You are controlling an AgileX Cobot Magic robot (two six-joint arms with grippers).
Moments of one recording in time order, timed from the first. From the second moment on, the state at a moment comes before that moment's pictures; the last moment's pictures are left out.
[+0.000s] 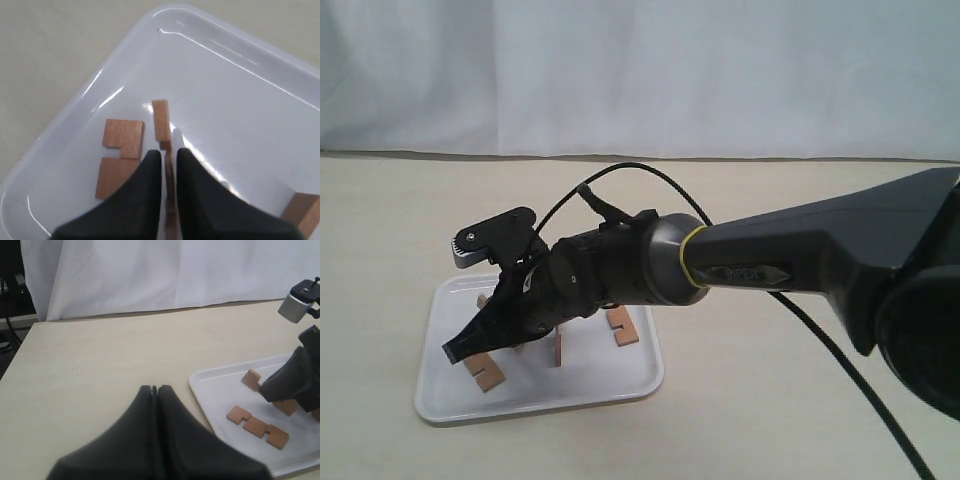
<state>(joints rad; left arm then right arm) -0.01 0.00 0.00 -0.24 0.31 0.32 0.66 2.21 -1.47 0.26 0.25 -0.13</state>
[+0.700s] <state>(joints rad) -0.01 0.00 0.00 -0.24 0.31 0.32 0.61 2.01 -1.48 -0.11 0.61 -0.16</state>
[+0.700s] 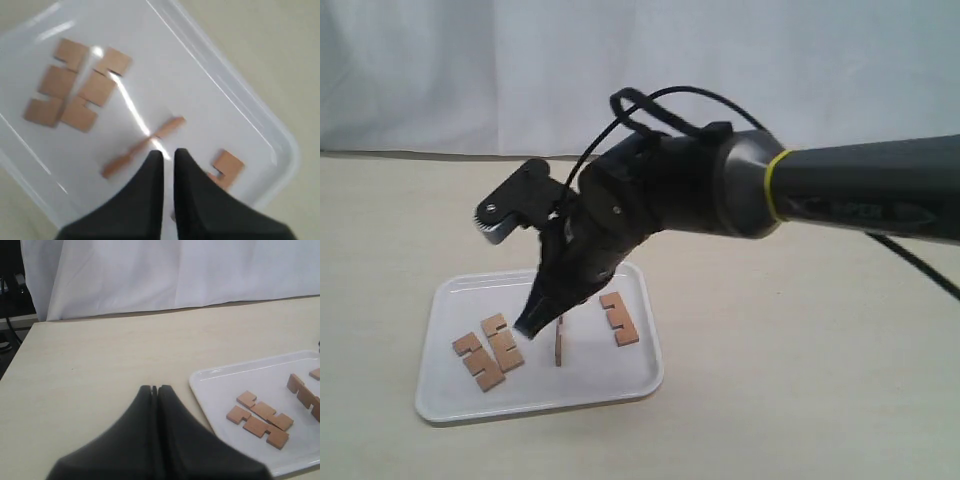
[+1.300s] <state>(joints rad) -0.01 0.00 0.00 -0.24 0.31 0.32 0.02 1.66 -1.05 -0.02 0.69 -0.07</state>
